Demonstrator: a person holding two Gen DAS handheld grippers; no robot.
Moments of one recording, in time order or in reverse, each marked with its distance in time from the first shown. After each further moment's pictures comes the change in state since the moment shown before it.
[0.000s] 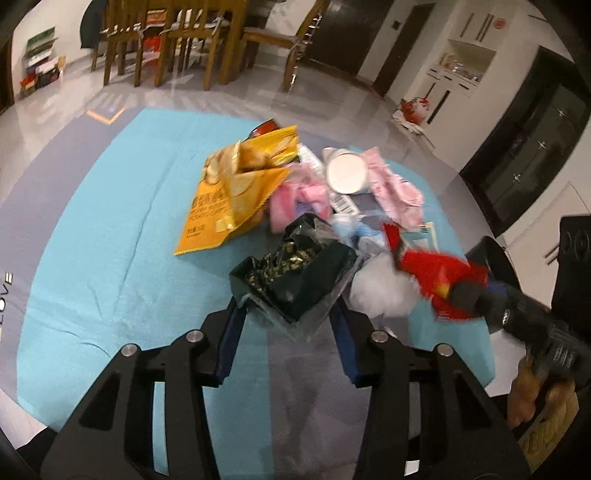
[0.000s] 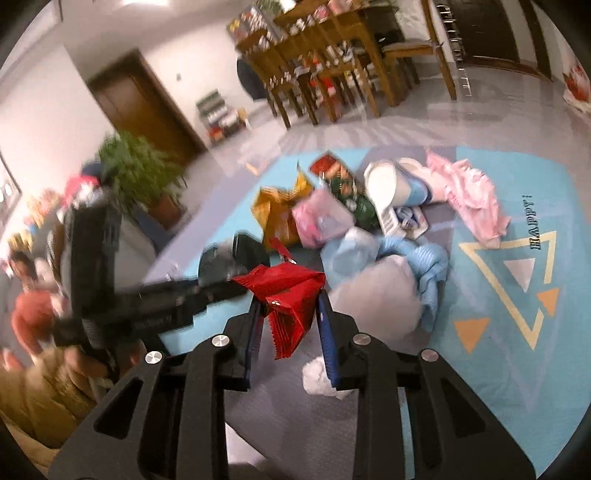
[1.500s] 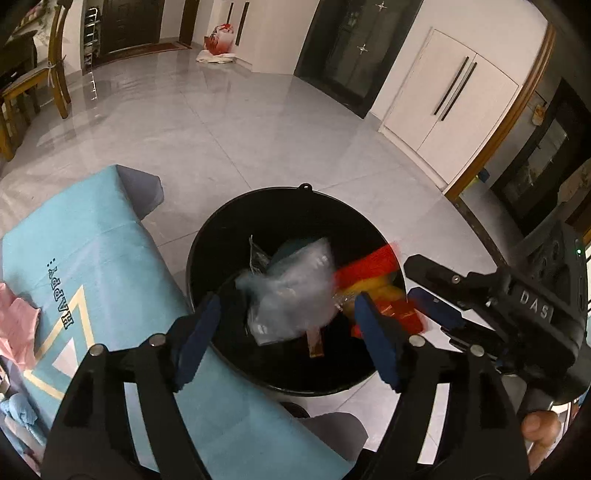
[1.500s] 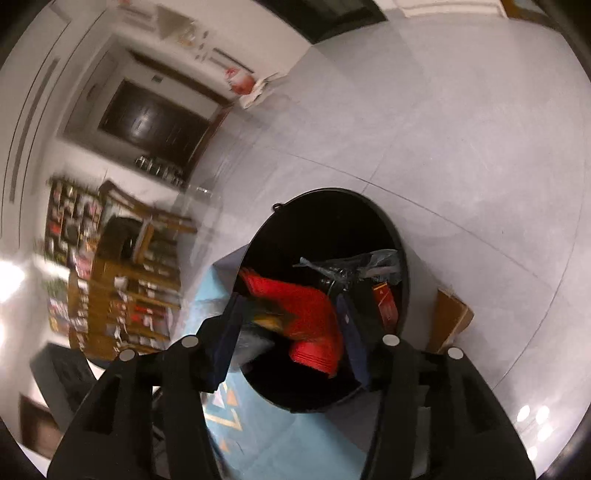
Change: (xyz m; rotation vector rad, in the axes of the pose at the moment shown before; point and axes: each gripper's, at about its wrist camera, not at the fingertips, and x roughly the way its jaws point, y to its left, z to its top) left arm 0.161 -0.429 0.013 0.579 0.225 -0.382; right arm -0.256 -0.255 -0.110 1.070 -0.575 -0.493
